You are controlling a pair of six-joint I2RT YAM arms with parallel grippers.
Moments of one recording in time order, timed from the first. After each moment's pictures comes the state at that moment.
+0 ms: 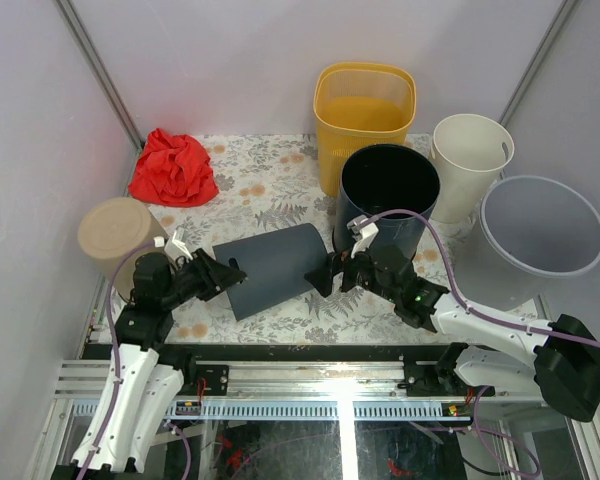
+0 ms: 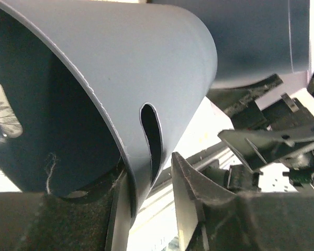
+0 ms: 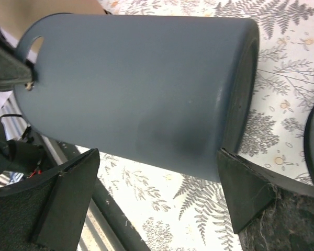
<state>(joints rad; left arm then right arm) -0.11 0.49 0.47 -0.43 0.60 -0.81 0.86 1.11 0.51 0.32 -0.04 0.46</state>
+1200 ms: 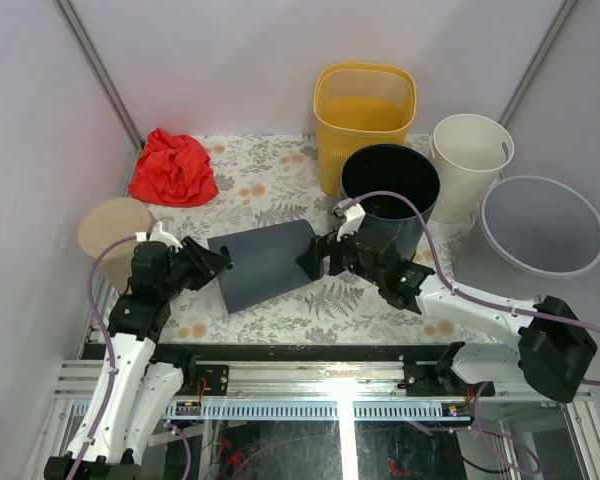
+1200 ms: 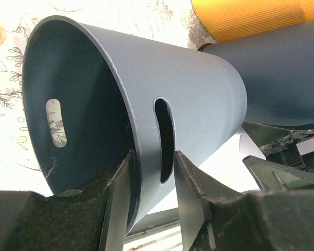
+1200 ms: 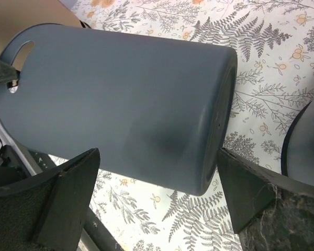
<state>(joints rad) -0.11 0.58 0.58 -0.51 0.30 -0.81 0.86 1.22 0.69 0.21 0.02 0.42</state>
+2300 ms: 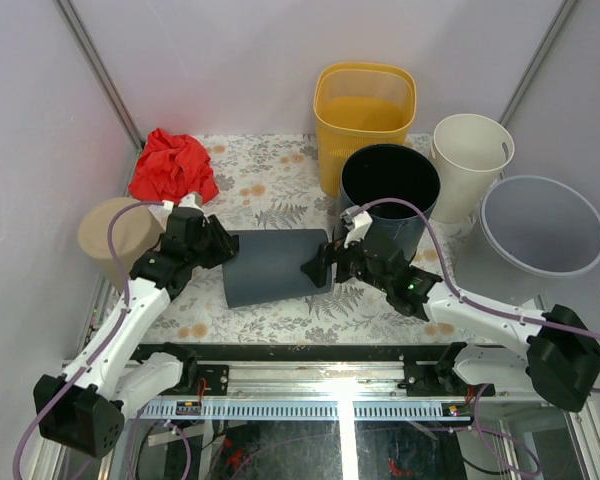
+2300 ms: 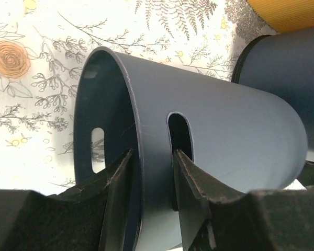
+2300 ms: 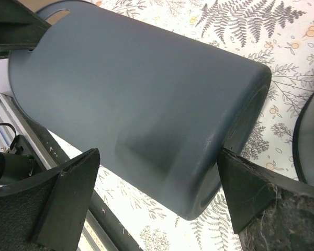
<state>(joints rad) -0.29 0.94 0.80 -0.55 0.06 -0.72 0.86 1.21 0.64 0.23 -0.03 0.47</state>
